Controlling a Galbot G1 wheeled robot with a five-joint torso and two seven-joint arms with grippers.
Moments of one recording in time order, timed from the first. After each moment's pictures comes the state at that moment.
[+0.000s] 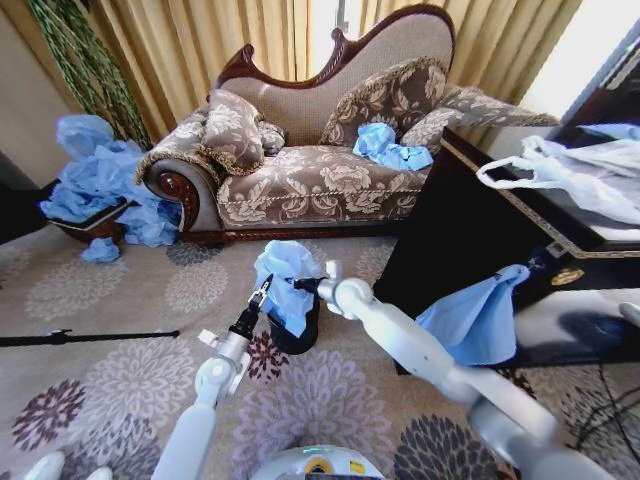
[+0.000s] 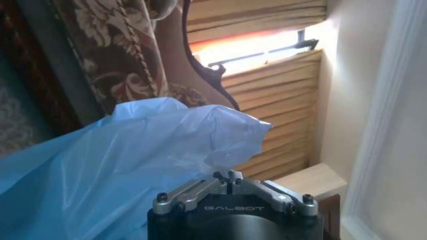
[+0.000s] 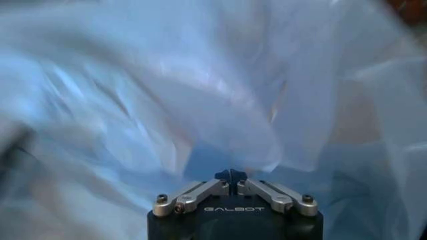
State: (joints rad) left arm 1.25 -1.34 -0.52 -1.79 -1.46 0.21 0.45; right arm -0.23 1.33 -0.54 1.28 1.32 -0.62 0.10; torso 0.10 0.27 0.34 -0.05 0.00
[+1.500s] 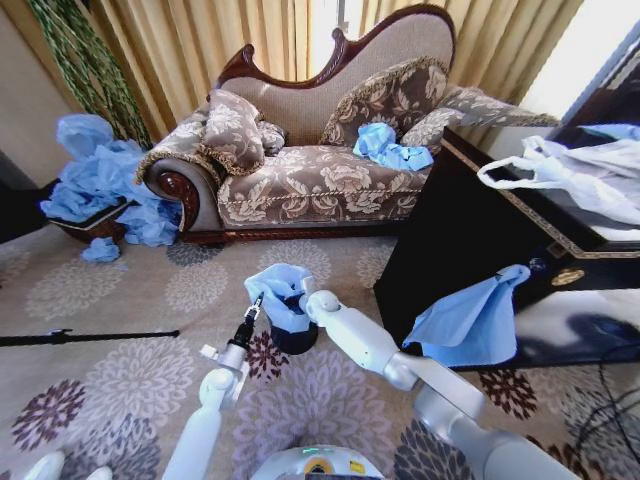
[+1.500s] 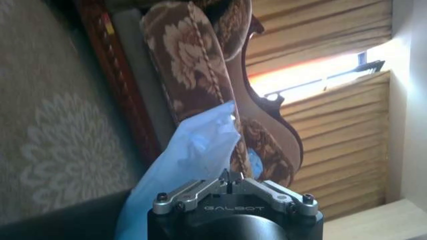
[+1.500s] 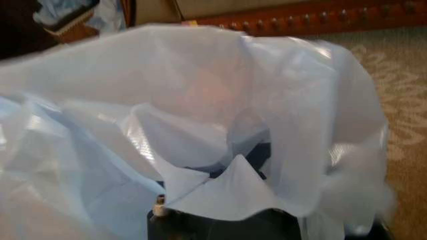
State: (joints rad) left arm 1.24 -1.37 -0.58 -1.59 -1.43 0.10 0.40; right arm -0.35 1.47 -0.42 1.08 0.96 -0.50 0.16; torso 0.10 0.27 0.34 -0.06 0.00
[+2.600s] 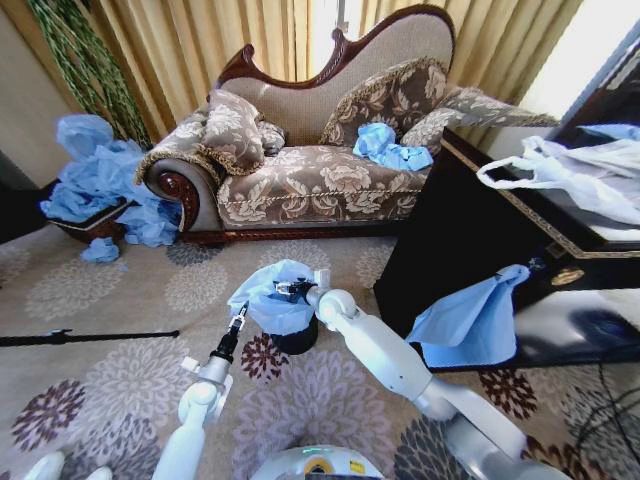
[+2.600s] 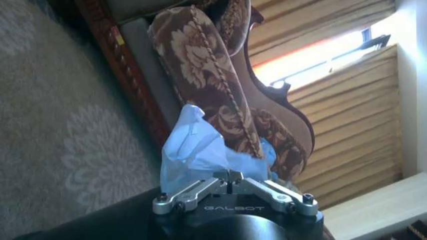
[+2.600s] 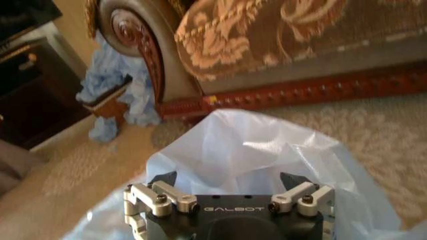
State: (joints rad) left arm 1.32 -1.37 -0.64 -1.57 -1.31 0.12 0.49; right arm -0.47 1.44 -0.29 1.35 0.90 -0.41 0.22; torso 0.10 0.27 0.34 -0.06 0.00
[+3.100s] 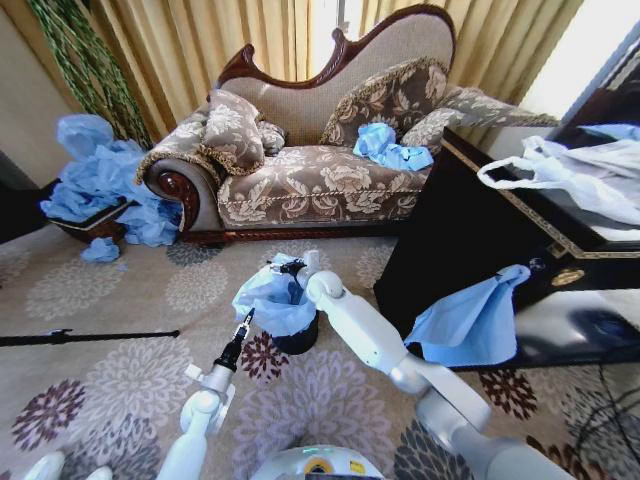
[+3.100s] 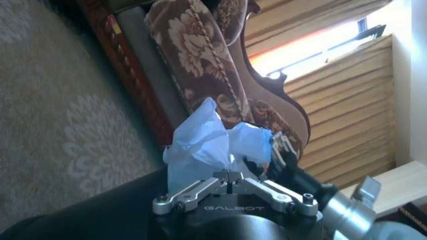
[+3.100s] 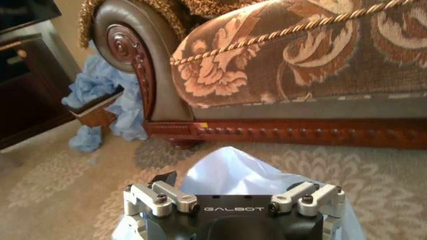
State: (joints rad) left arm 1.35 -1.37 -0.62 -1.56 -1.28 0.12 0.56; right arm -0.31 1.54 -0.27 1.12 0.78 -0.39 0.13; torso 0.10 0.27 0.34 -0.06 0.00
